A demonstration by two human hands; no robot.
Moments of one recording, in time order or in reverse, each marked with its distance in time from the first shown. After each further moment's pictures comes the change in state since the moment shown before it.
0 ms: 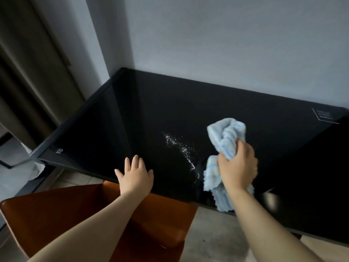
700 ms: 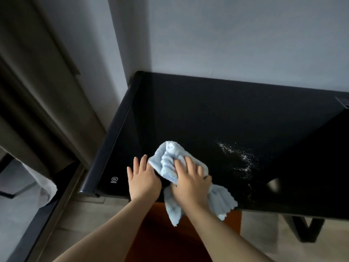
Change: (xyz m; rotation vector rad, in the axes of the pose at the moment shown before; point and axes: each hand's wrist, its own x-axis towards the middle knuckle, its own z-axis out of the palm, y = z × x) left_hand 0.102 -0.161 -0.050 -0.165 0.058 0.179; right_hand -0.171 -0.204 0.163 -0.365 -0.363 -0.375
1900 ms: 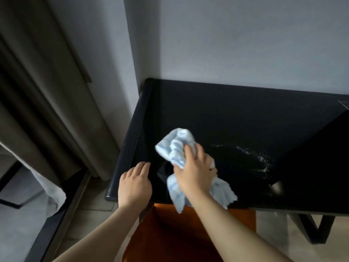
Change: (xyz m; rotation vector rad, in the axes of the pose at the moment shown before) left_hand 0.009 -0.086 -0.045 0.095 0.133 0.215; right_hand 0.028 -0.068 -0.009 0.101 0.157 0.191
